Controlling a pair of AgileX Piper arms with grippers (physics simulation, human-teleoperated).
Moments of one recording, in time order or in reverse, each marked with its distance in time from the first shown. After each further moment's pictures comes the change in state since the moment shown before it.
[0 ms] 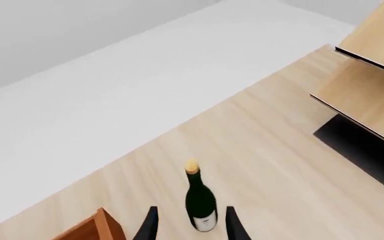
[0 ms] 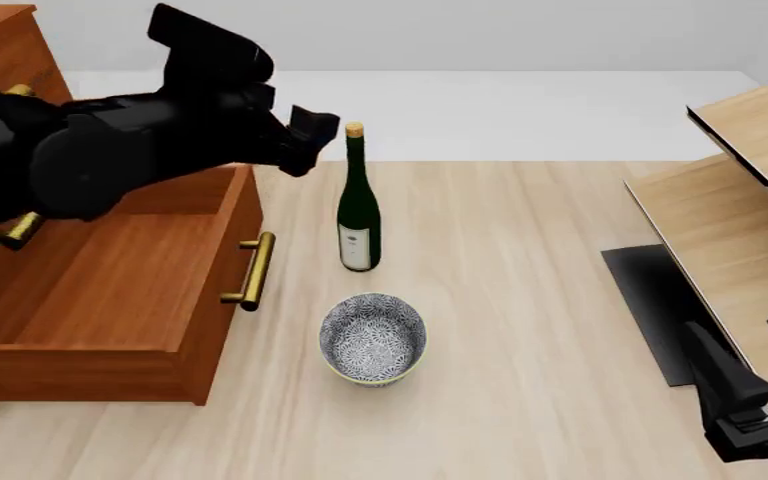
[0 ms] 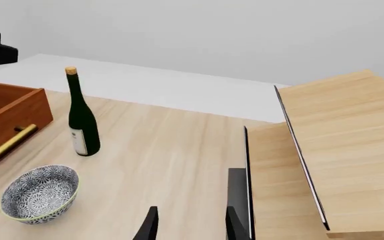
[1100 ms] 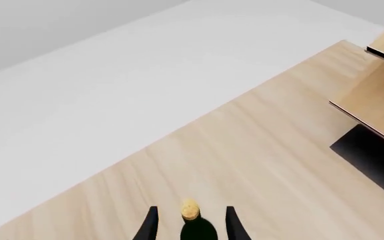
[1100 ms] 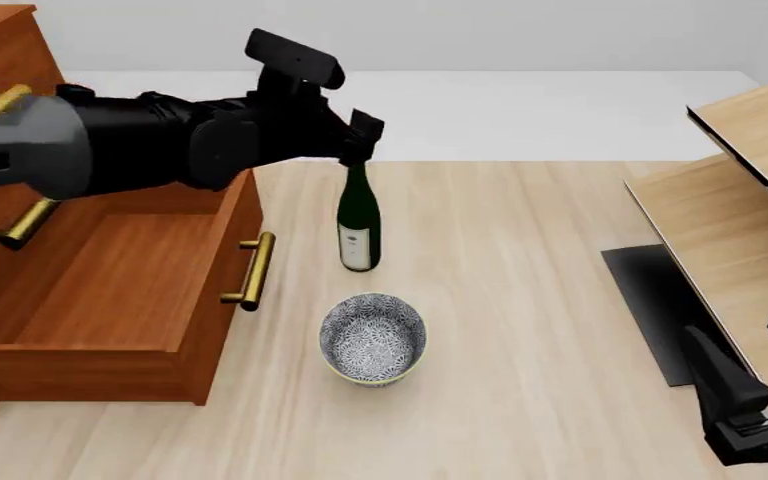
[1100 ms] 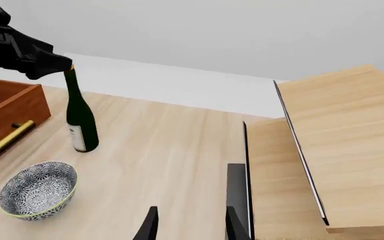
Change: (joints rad) left arm 0.002 0.331 -0.232 -0.055 -0.026; right arm -0.007 -0.013 0.000 0.031 0.001
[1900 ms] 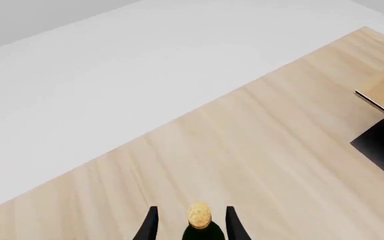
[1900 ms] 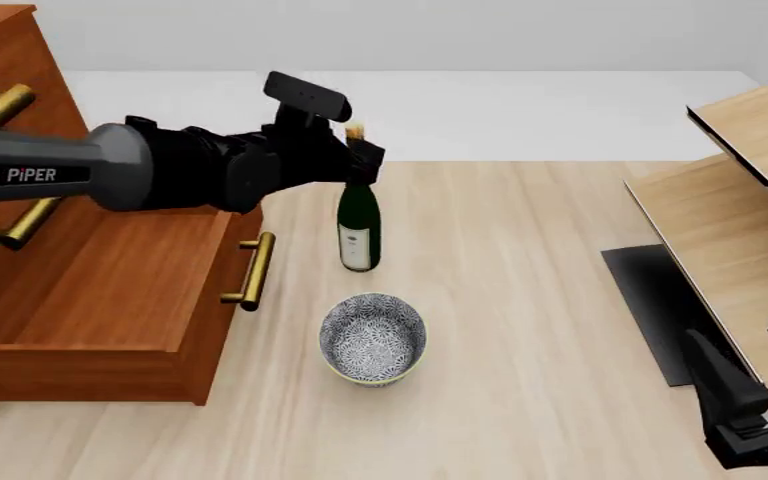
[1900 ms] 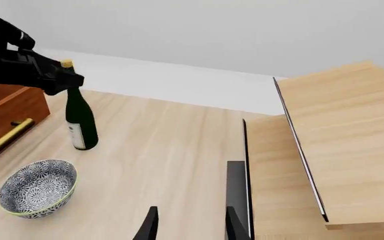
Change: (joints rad) left arm 0.024 0.142 -0.019 -0.077 -0.032; right arm -0.003 -0.017 0.000 0.026 0.002
